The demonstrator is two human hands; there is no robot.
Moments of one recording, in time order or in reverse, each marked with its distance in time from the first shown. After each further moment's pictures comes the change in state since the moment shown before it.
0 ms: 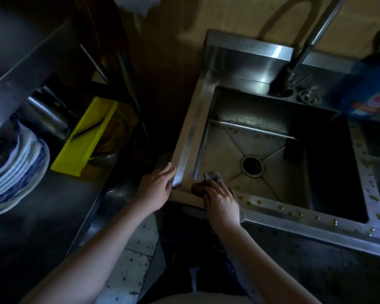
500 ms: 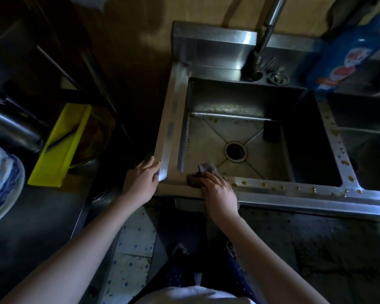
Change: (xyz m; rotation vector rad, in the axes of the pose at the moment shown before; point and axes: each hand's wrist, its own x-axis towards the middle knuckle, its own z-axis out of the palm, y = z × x) left_hand 0.007 0.000 0.002 0.089 0.035 -0.012; right_hand -0.021 0.014 -0.002 -0.013 0.144 0.094
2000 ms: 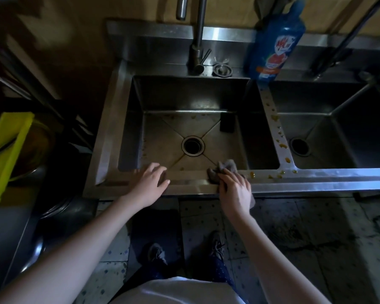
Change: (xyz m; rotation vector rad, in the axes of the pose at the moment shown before) left_hand -0.002 0.167 0.041 -0.023 -0.197 0.151; right_hand -0.042 0.170 -0.070 0.024 0.118 0.319
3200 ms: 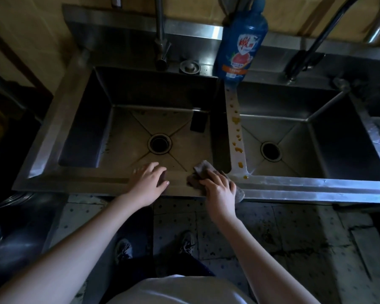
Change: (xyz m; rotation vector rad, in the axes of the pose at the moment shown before) left_hand 0.039 0.144 0.067 -0.050 -0.037 -0.030; right_hand 0.032 0.121 -0.058 -0.047 -0.171 -0.175
